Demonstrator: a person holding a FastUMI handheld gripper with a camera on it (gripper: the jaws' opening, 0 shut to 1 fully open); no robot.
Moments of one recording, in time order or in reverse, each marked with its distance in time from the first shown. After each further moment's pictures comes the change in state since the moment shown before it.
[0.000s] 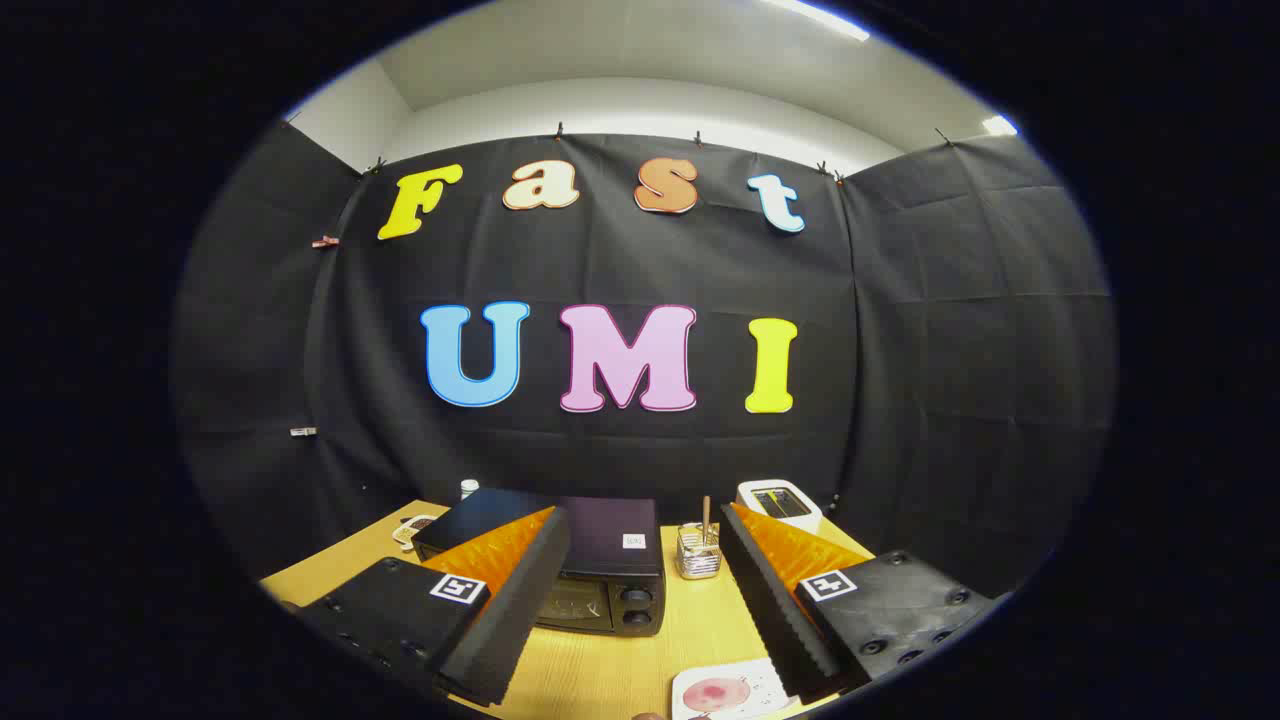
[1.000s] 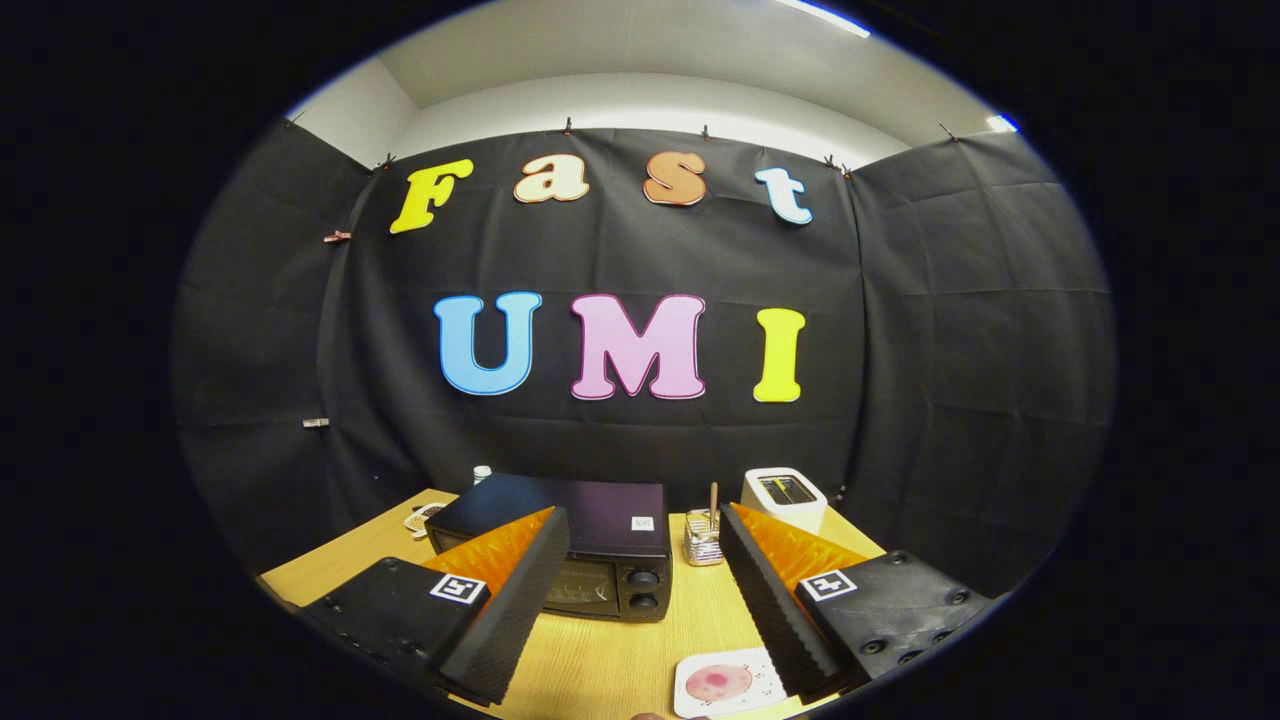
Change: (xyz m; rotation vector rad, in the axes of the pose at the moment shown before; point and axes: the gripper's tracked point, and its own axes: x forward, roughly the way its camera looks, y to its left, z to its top) arm -0.017 0.004 -0.011 -0.010 0.024 0.034
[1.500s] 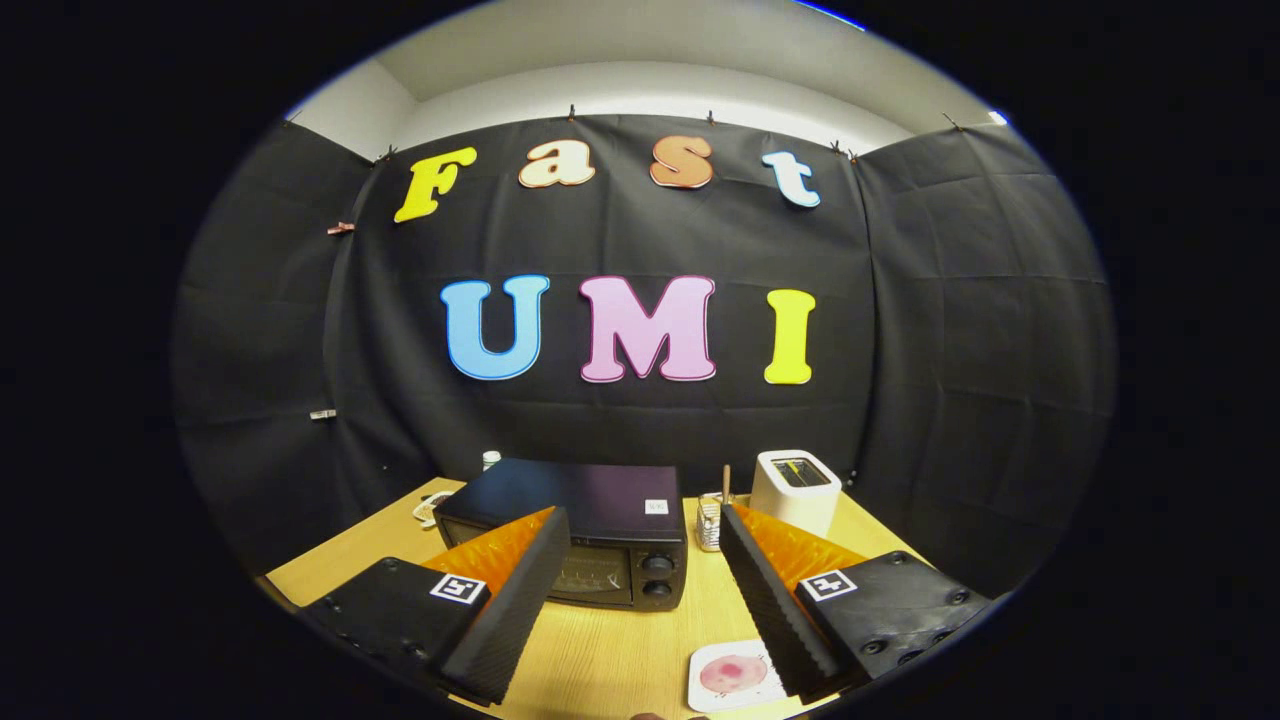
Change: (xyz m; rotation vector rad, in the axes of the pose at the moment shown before) arm 0.007 0.015 -0.027 0.011 0.066 0.020
